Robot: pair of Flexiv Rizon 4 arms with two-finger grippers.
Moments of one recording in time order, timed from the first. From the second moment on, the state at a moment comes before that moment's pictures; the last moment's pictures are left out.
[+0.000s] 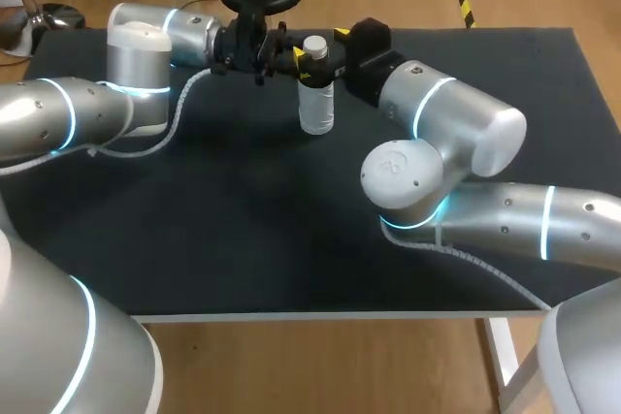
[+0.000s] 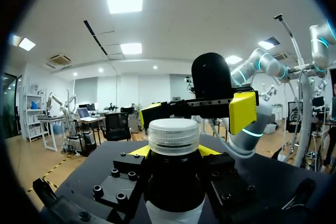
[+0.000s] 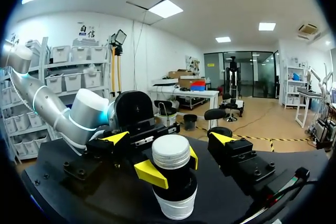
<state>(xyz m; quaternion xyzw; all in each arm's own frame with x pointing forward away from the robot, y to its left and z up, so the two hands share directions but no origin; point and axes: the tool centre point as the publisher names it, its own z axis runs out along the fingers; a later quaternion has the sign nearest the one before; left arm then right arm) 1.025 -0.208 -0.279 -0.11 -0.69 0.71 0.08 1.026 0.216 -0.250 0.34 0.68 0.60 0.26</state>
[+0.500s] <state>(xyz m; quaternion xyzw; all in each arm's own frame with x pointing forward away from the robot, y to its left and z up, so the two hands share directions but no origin) 1.025 -0.208 -0.279 -0.11 -0.69 0.71 0.08 1.031 0.219 -0.252 0.34 0.68 0.59 0.26</state>
